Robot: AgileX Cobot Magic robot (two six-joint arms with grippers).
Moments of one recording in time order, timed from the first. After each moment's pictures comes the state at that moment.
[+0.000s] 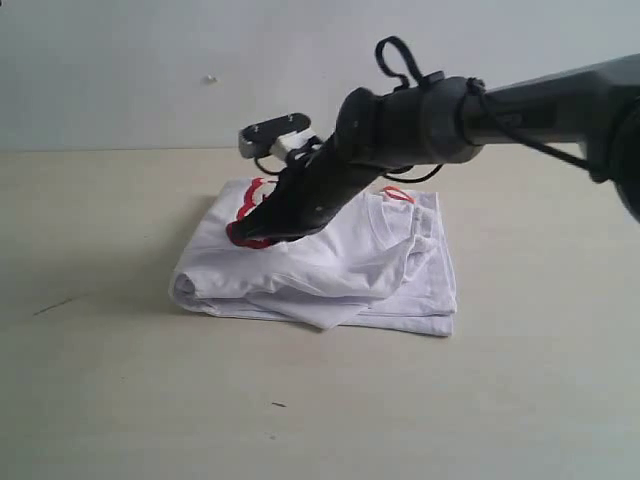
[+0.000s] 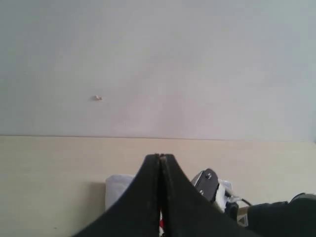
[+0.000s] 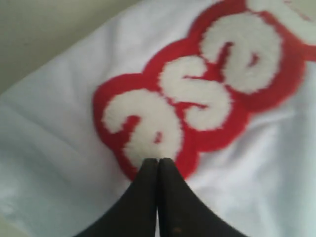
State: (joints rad) left arm -0.21 1.04 -0.88 -0.92 0.26 0.61; right arm 0.44 2.27 -1.64 0.46 0.50 -0.43
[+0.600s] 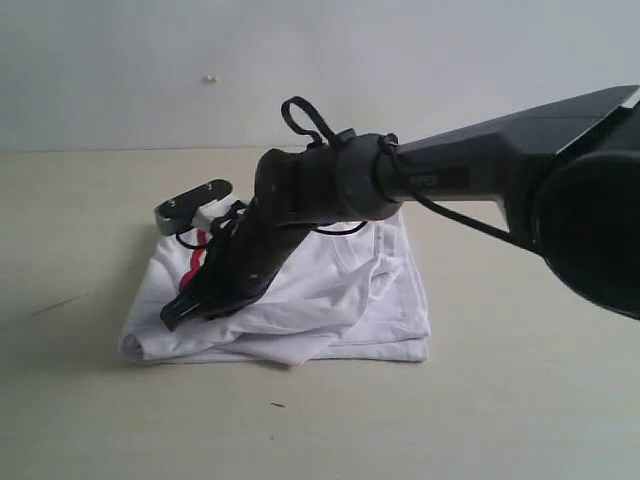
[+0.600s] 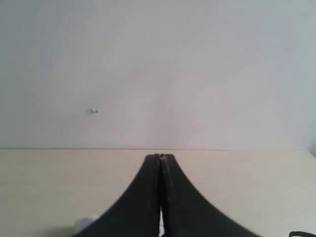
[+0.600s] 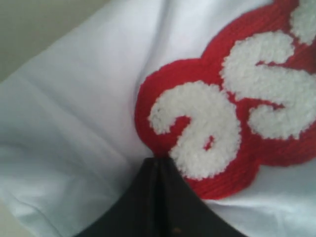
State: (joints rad) left arm -0.21 0.99 -0.88 -0.92 0.26 0.61; right arm 0.61 2.33 -1.65 0.43 0.57 -0.40
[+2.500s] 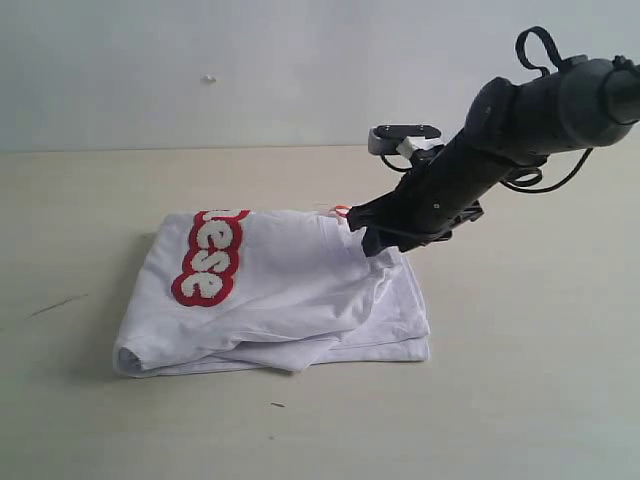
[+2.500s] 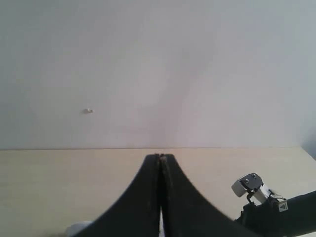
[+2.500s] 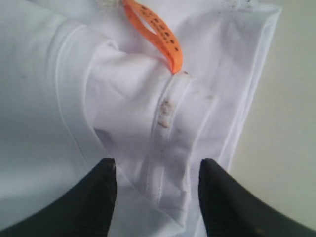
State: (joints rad) left arm -0.21 0.98 -0.88 -0.92 0.28 0.61; right arm 0.18 2.12 -1.38 0.51 0.56 -0.38
